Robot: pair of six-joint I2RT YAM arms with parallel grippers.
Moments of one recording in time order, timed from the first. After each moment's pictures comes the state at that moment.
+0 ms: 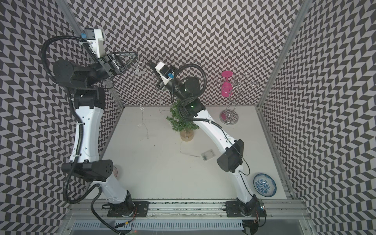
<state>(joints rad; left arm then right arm) 0.02 1.77 2.30 0.31 1.15 -1.15 0.72 2.22 2.48 0.49 -0.32 -0.33</state>
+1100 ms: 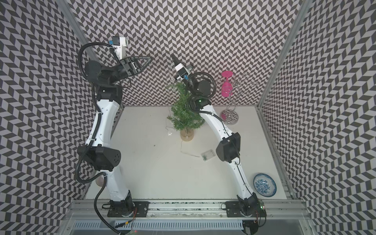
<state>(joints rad) -0.06 1.94 2.33 0.39 1.14 -1.20 0.51 2.39 2.59 0.71 -0.29 -0.45</state>
